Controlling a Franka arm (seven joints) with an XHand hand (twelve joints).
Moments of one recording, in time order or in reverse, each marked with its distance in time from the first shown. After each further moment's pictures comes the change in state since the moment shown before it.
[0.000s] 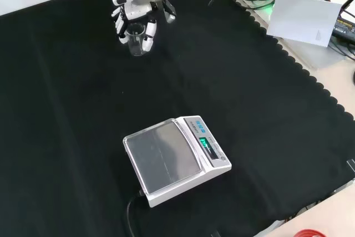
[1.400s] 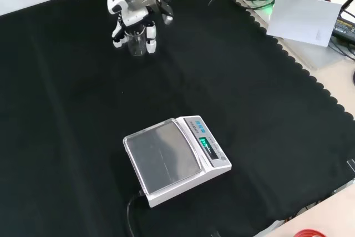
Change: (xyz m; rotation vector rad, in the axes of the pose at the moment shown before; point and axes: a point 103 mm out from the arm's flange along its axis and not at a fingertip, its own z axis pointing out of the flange) arm 0.001 0.006 0.009 0.131 -0.037 -0.009
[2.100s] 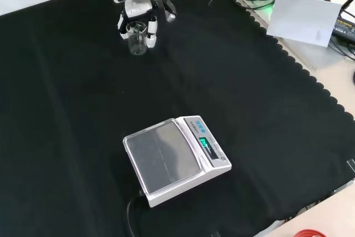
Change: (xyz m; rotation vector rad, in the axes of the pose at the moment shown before) arm -0.008 -0.009 -0.007 -0.137 0.044 0.044
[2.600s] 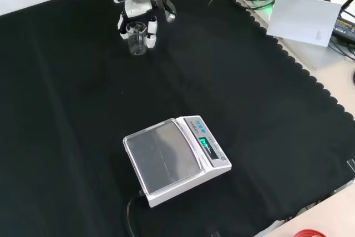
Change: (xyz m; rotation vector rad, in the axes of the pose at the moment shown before) arm 0.002 0.000 -0.003 -0.001 0.001 -0.001
